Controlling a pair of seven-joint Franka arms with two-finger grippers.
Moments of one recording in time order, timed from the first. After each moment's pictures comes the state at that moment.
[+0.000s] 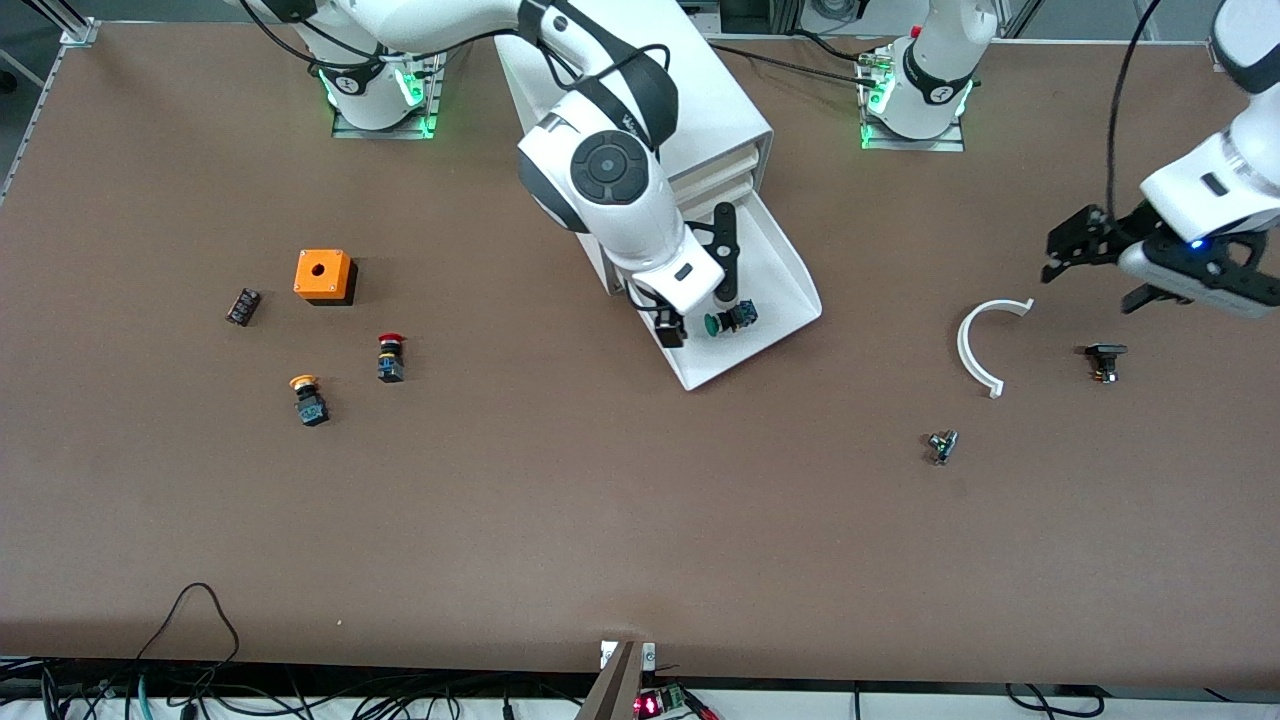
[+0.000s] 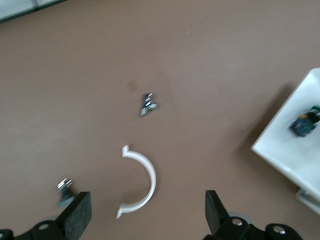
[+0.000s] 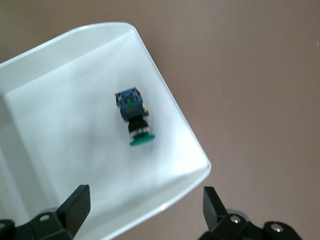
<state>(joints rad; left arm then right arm) -0.02 -0.07 0.03 -1.82 -0.03 1.82 0.36 0.66 0.76 0.22 -1.13 0.03 2.04 -0.83</state>
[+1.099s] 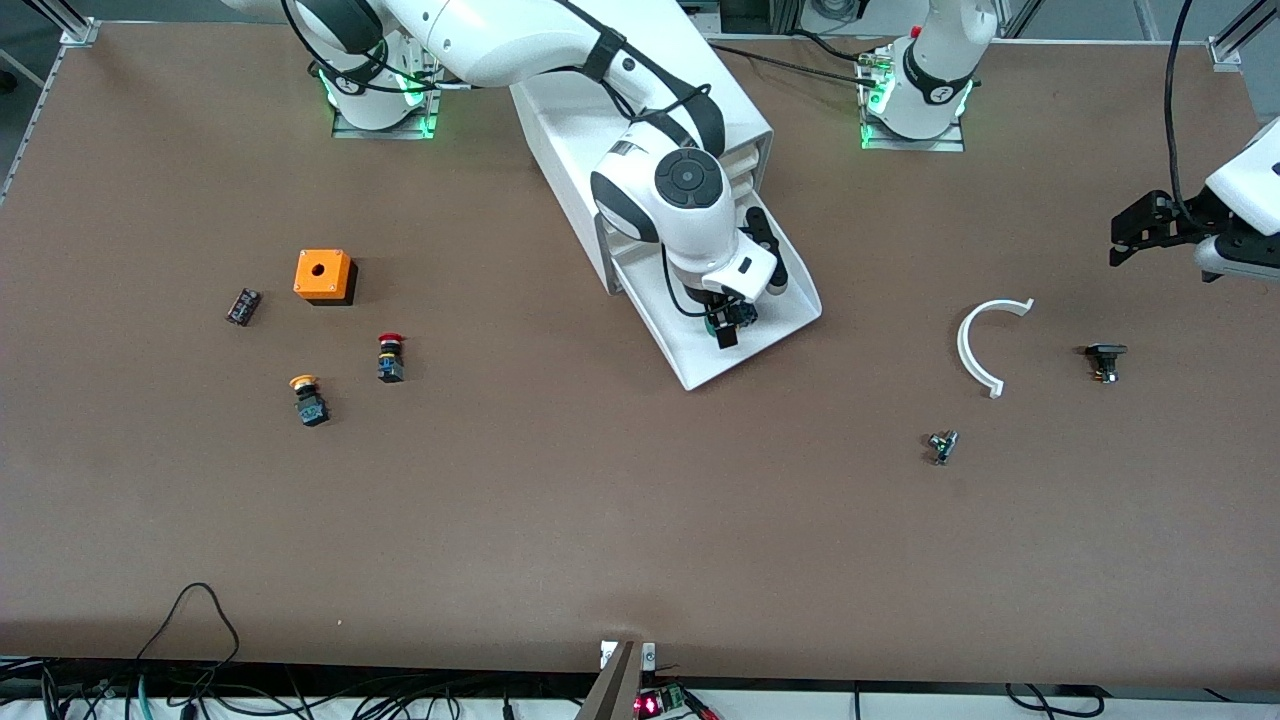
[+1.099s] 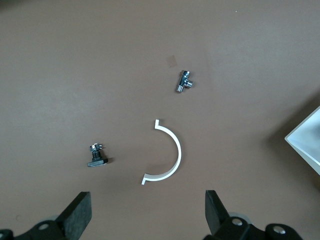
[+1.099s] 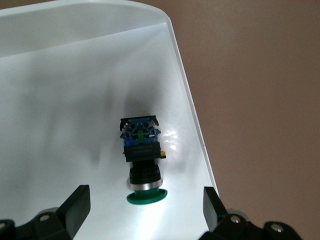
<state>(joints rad) -0.01 -0.06 0.07 -1.77 0.06 1.74 0.27 0.81 0.91 0.13 -1.08 -0.03 2.17 -0.93</state>
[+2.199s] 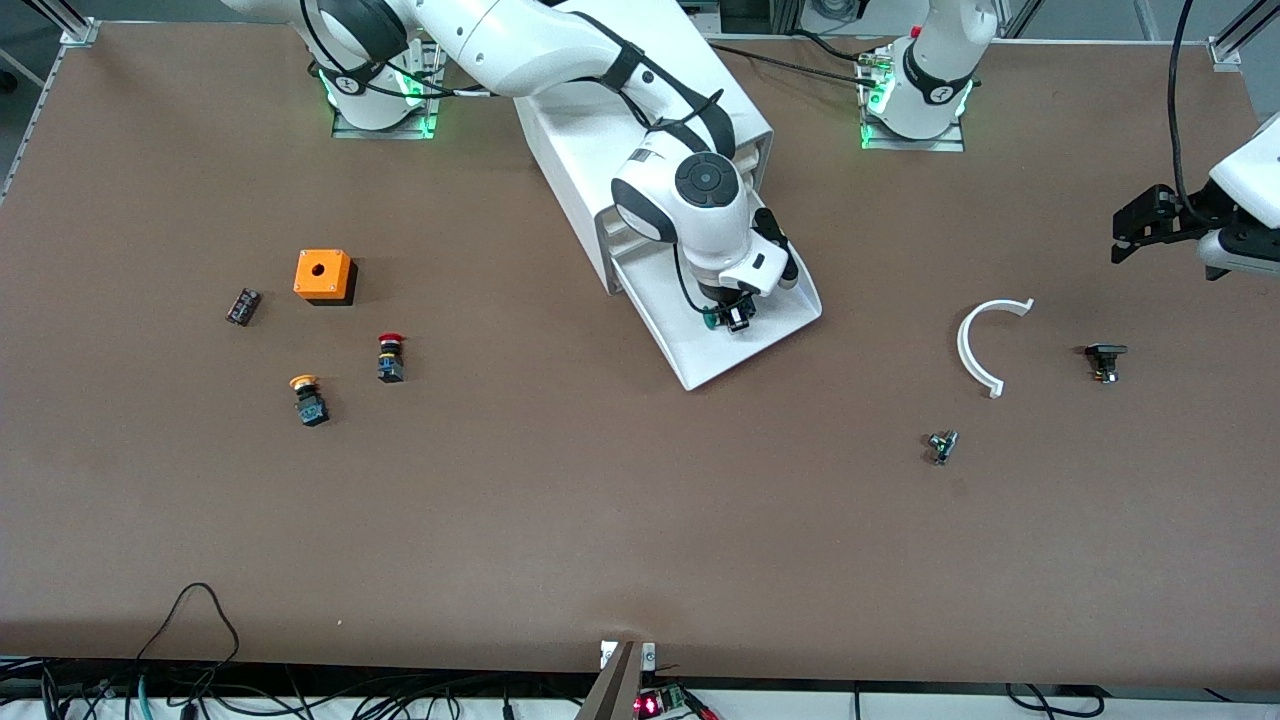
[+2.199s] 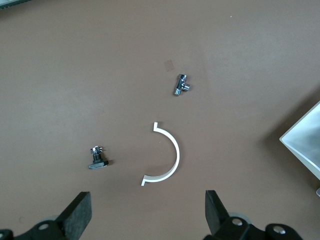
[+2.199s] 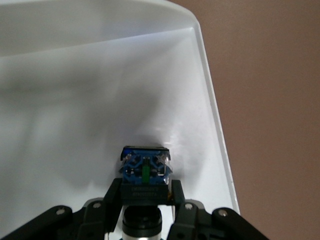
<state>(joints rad) -0.02 -0.06 0.06 -1.73 0.06 1.71 0.27 0.87 0.97 0.10 -1.08 -0.03 2.23 -0.95</state>
